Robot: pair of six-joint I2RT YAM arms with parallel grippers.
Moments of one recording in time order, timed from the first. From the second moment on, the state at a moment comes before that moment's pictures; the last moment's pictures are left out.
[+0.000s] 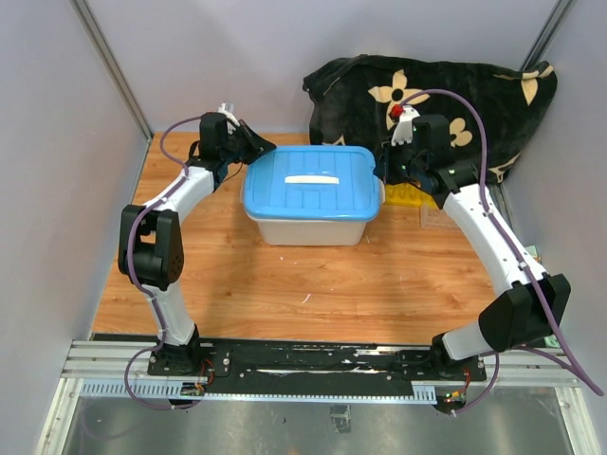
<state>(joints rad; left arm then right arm) -0.17 1.86 1.42 0.11 0.39 -0.81 0.31 1.45 1.45 -0.56 -0.20 0.10</state>
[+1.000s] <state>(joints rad) -0.17 1.81 1.39 0.07 0.31 -0.73 0.31 1.59 1.18 -0.14 -0.79 0.50</state>
